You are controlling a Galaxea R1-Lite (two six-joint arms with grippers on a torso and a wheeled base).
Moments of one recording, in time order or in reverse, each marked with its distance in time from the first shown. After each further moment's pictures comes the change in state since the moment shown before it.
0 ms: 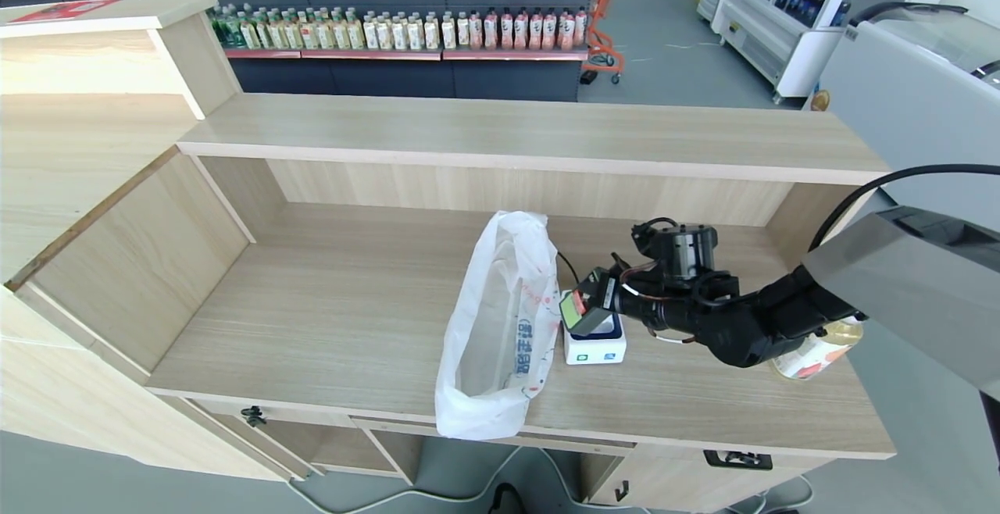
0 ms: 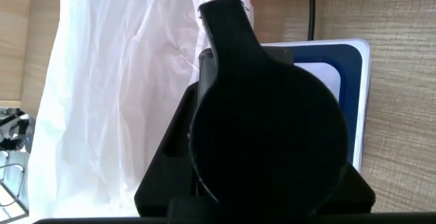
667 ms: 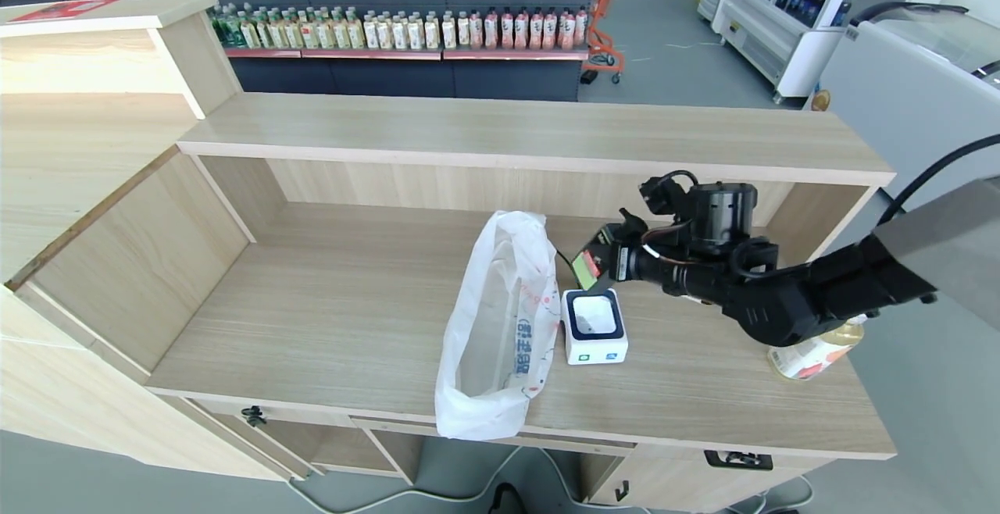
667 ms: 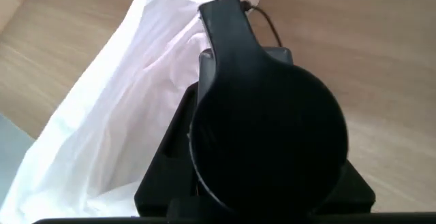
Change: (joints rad) left arm 0.000 0.000 0.000 0.000 0.000 0.000; right arm -0.006 -0.164 0.018 -0.031 -0.030 -0.337
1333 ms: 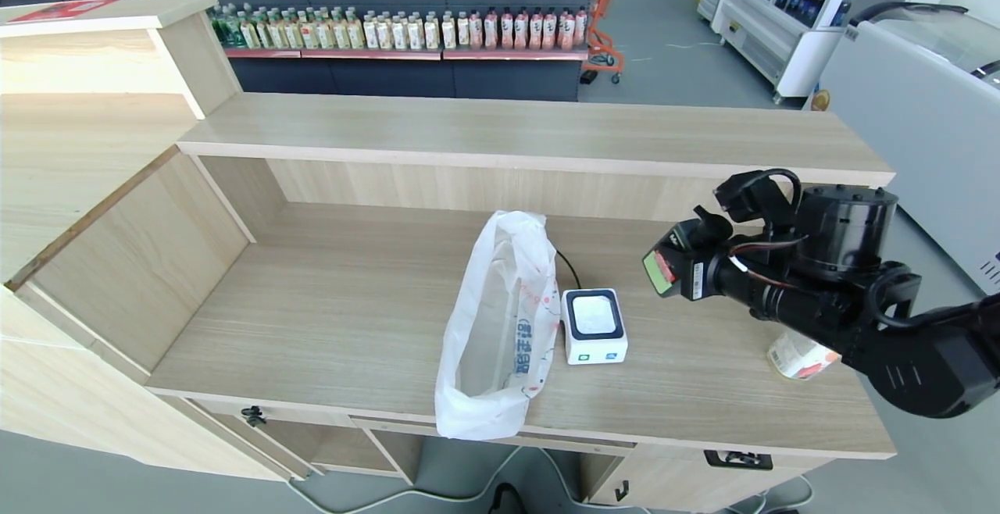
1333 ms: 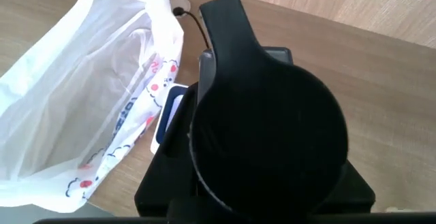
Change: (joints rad) left arm 0.000 0.000 0.000 -0.001 0.000 0.000; right arm -0.024 -0.299 0.396 -0.161 -0.195 -0.188
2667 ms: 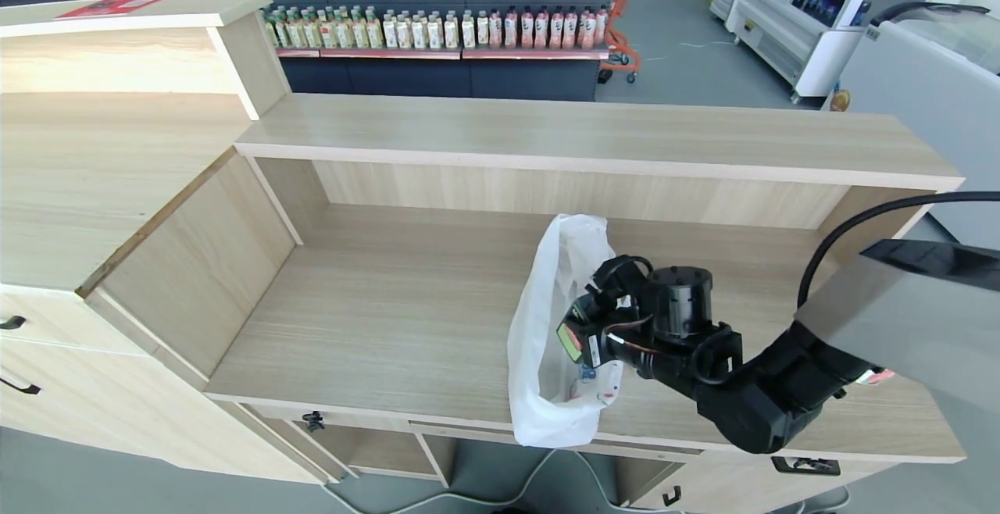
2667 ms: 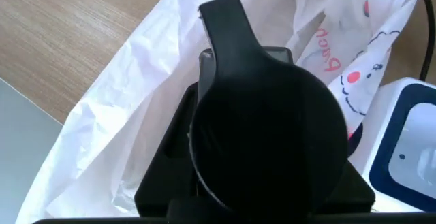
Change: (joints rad) left arm 0.001 0.000 0.000 0.000 0.000 0.000; right arm 0.191 0.389 -0.092 -0.147 0.020 0.046
